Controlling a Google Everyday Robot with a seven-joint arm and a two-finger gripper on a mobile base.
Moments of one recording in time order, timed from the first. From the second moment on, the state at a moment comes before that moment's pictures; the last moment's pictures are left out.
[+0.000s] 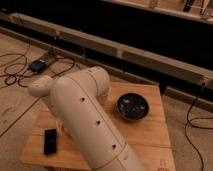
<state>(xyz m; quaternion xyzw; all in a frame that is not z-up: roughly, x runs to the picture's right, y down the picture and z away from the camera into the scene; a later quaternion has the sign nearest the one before) -0.188 0.199 0.801 -0.39 0.42 0.26 0.77</state>
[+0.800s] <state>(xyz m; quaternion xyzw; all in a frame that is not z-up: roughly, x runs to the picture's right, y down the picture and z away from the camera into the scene) -0.178 0.206 0.794 -0.41 0.41 0.24 0.78</state>
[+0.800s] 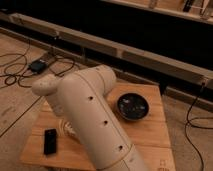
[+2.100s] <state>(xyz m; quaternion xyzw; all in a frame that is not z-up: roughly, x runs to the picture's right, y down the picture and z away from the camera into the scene) -0.187 0.228 0.804 -0.39 0.42 0.20 0.80</state>
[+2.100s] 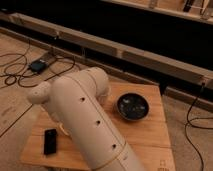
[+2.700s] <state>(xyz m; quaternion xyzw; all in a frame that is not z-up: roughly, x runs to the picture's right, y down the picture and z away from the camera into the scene) -0.211 0.182 0.797 -0.41 0.29 0.28 0.82</state>
